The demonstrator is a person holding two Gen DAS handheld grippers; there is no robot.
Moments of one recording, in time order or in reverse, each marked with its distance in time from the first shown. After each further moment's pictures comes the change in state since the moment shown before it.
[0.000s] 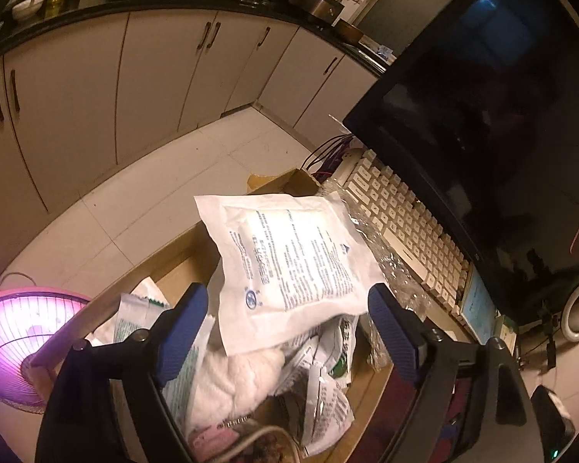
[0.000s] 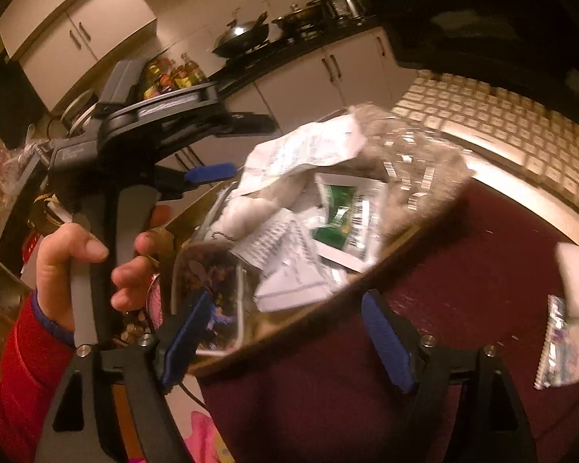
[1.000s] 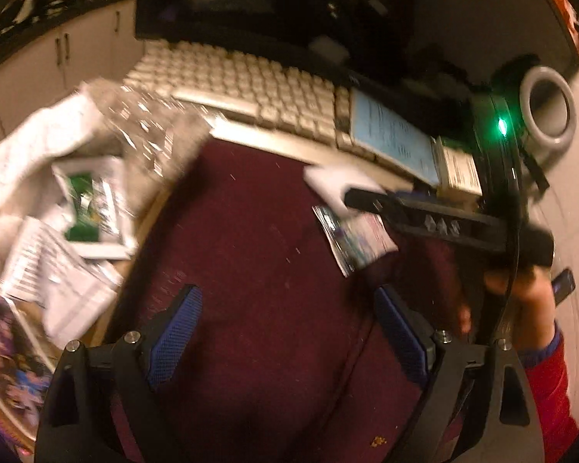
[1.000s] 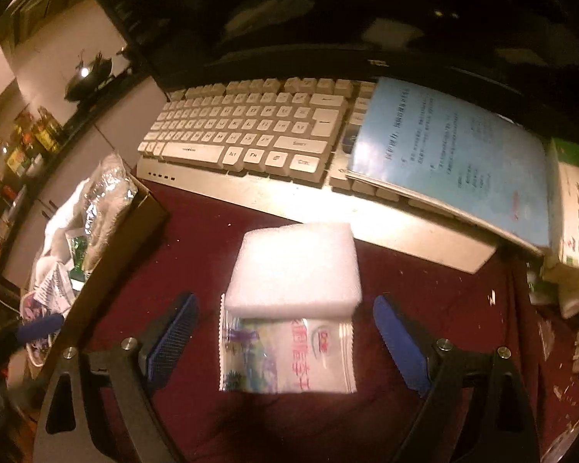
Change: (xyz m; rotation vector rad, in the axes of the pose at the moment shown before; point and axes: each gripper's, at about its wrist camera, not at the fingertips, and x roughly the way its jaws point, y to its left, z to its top) left arm 0.036 -0.163 -0.151 0.445 0.231 -0.135; right arm -0.076 -0.167 0.002 0.221 0.024 -0.427
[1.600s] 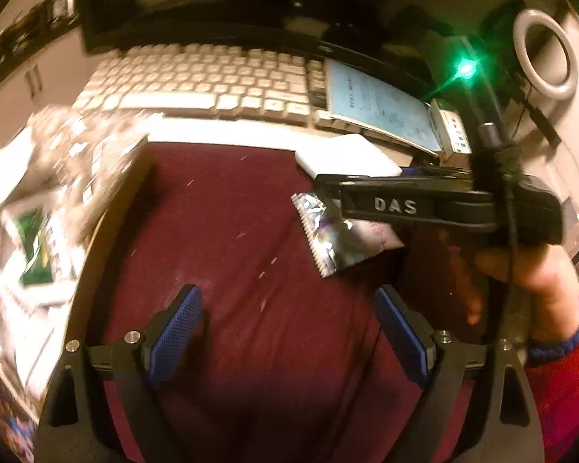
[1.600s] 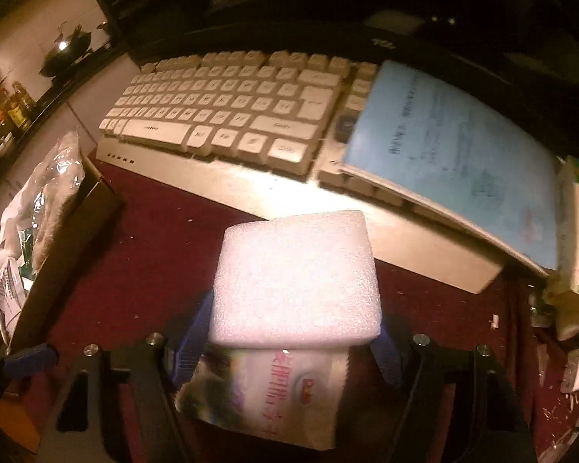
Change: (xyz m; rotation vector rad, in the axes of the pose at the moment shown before) left arm 0.036 -0.033 0.010 0.167 0.034 0.047; right arm 0.020 -0.012 0.004 -0.003 0.040 -0.105
